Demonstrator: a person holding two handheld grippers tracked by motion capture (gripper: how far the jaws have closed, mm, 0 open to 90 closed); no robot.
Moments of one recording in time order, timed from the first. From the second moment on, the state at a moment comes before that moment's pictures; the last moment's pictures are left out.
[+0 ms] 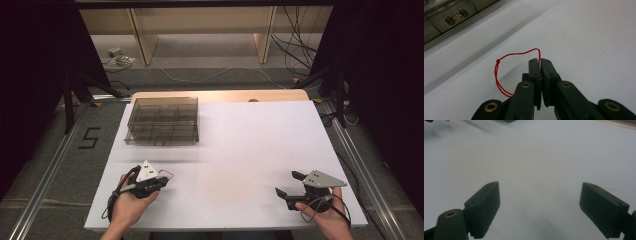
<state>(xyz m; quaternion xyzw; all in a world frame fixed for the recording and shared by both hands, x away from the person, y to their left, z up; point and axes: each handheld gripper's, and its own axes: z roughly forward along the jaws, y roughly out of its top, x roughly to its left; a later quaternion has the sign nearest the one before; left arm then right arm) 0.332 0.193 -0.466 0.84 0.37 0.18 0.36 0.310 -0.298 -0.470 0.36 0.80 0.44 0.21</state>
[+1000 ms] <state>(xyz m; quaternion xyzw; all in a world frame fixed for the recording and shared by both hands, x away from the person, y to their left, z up) 0.331 0.202 -0.448 0.81 0.38 0.21 0.38 0.311 -0.298 -0.470 0.36 0.80 0.44 0.21</state>
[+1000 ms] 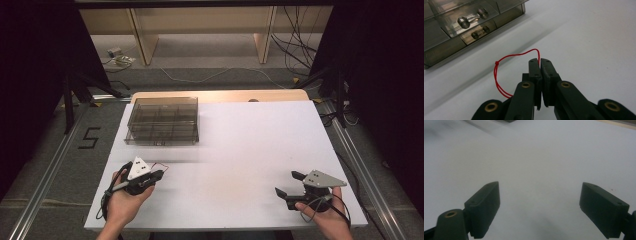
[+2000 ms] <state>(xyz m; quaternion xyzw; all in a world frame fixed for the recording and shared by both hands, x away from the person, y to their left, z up) 0.343 0.203 -0.429 0.80 0.39 0.24 0.40 0.311 -0.297 -0.471 0.36 0.80 0.44 0.21</state>
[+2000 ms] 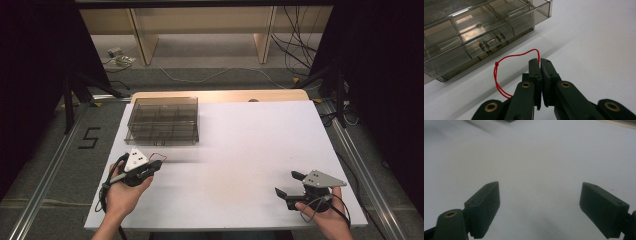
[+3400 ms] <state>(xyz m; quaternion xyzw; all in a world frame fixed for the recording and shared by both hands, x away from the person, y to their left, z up) 0.354 0.202 -0.416 0.79 0.39 0.24 0.40 0.311 -0.298 -0.471 0.36 0.80 0.44 0.21</state>
